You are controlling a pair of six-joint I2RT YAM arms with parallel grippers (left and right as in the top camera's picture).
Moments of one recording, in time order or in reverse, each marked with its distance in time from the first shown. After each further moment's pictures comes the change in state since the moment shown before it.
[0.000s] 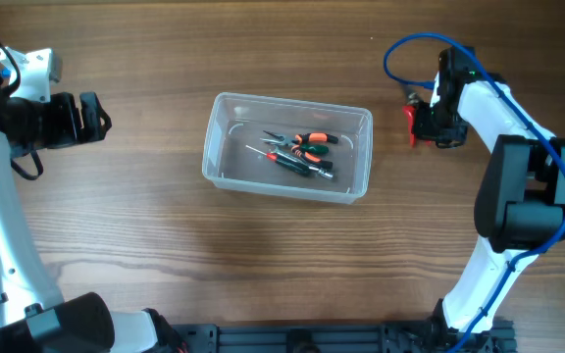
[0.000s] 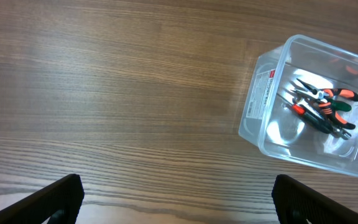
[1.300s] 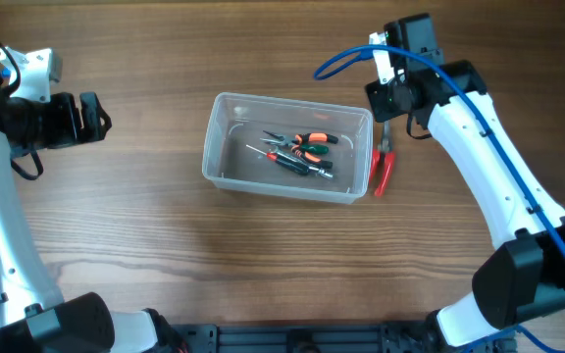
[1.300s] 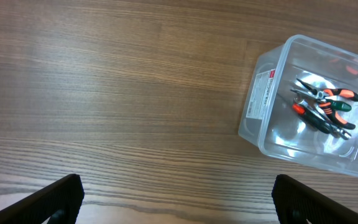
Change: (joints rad) left arm 0.000 0.000 0.000 0.000 0.000 0.000; right arm 0.324 -0.364 0.080 -0.094 0.100 -0.270
